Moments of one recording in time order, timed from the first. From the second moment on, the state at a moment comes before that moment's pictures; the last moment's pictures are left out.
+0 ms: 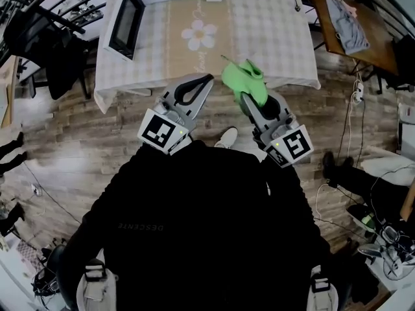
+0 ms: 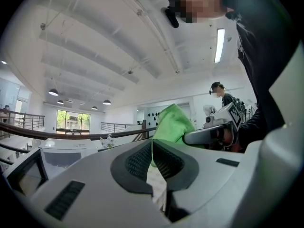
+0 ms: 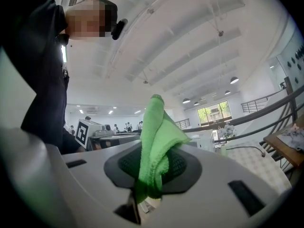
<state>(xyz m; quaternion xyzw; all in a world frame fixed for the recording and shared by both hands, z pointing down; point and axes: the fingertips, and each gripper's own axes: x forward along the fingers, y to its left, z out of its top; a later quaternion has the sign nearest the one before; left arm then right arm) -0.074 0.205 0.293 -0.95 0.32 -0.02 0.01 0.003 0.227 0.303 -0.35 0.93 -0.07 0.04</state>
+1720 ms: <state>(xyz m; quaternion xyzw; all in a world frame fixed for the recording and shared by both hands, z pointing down) -0.057 -0.082 0.346 -0.95 0.31 -0.02 -0.04 0.034 -0.062 0.424 -0.35 0.92 -0.13 -0.16</state>
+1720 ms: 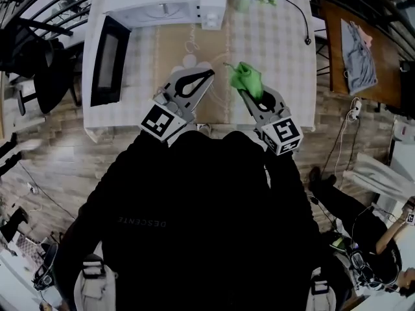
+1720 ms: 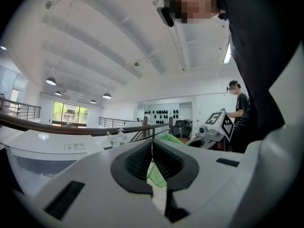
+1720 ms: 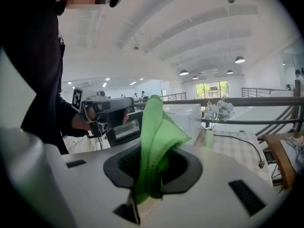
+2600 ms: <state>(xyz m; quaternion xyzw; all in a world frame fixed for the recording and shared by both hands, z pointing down) -0.066 -0.132 0.379 -0.90 0.44 -0.03 -0.06 0.011 -0.150 0.556 -0.21 0.91 -0.13 -0.32</state>
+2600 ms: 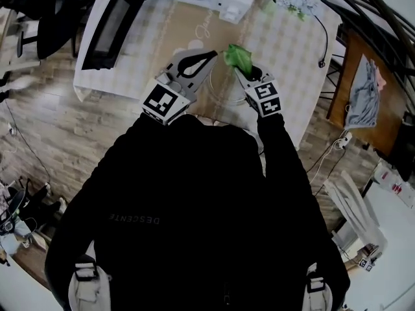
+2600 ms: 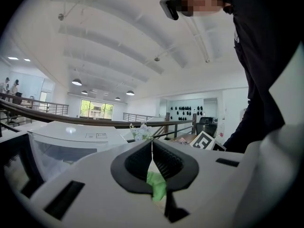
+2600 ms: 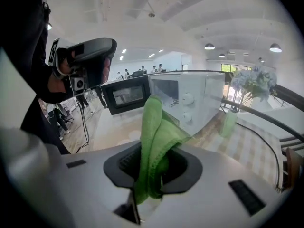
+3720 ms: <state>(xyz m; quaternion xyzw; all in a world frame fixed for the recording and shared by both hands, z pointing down) -0.053 -0.153 0.436 -0.88 0.47 -0.08 -0.07 -0.018 -0.200 0.700 -0.21 0.86 -0.12 -0.45</state>
